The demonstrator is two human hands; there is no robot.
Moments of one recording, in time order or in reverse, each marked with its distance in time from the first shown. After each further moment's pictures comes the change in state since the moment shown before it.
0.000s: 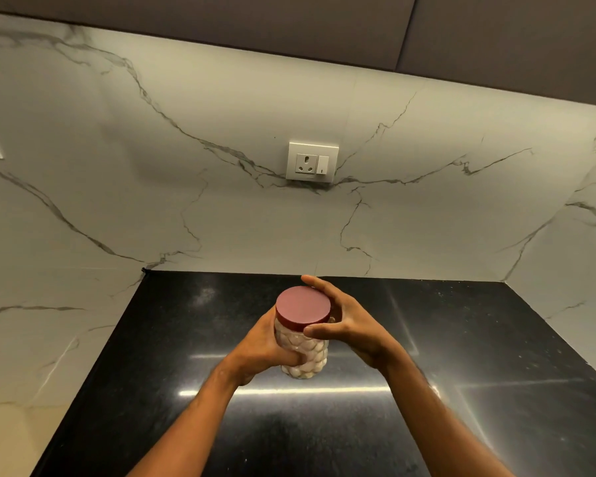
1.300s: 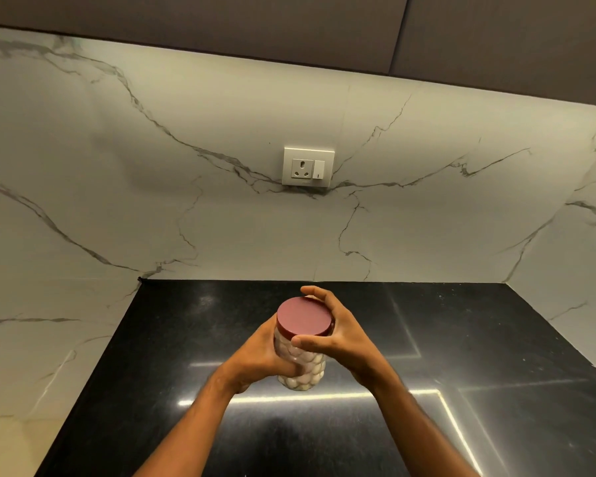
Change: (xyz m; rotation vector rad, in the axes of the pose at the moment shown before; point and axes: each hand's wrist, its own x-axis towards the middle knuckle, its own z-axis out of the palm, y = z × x) left_hand 0.007 0.002 -0.006 0.049 -0.064 -0.036; right_hand 0.003 0.011 0.015 -0.037 0.134 -0.046
